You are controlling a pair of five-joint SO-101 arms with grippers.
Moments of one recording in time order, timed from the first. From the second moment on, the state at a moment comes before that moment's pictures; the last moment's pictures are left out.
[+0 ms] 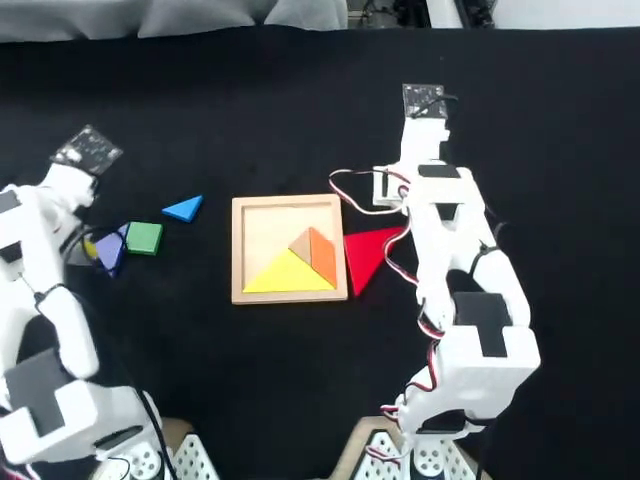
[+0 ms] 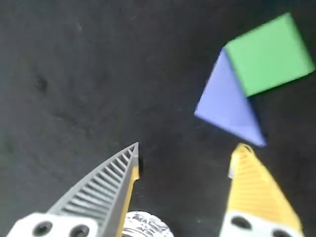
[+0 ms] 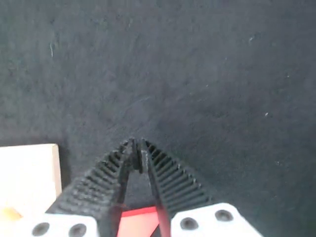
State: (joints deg) left arm -35.9 -1.7 24.4 51.9 -67.9; right arm 0.9 12.4 20.6 37.8 -0.7
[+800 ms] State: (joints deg) left arm -30.7 11.5 20.1 48.8 -77.0; right arm 2.7 12.4 22.5 34.9 -0.7
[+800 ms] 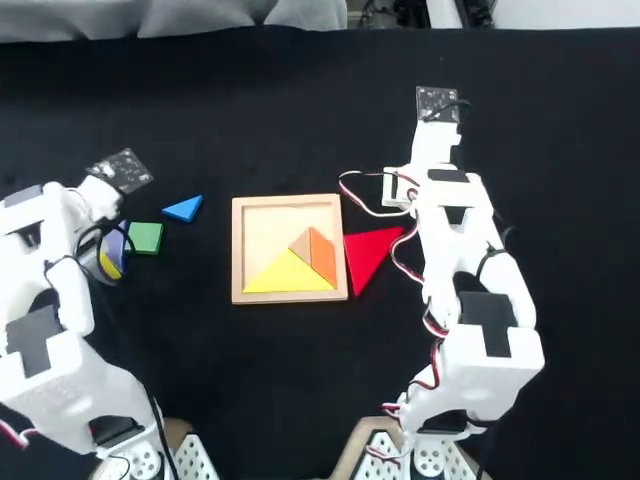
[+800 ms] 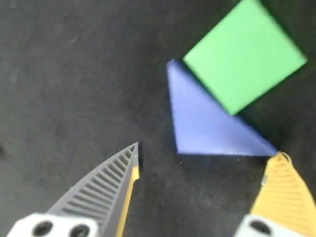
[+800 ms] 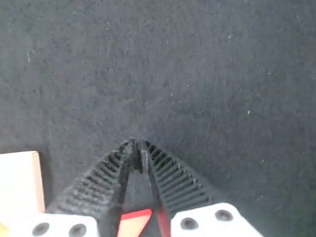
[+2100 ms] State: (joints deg) left arm -29.1 24.0 2.0 63.4 7.3; right arm 2.8 18.2 16.3 37.5 0.5
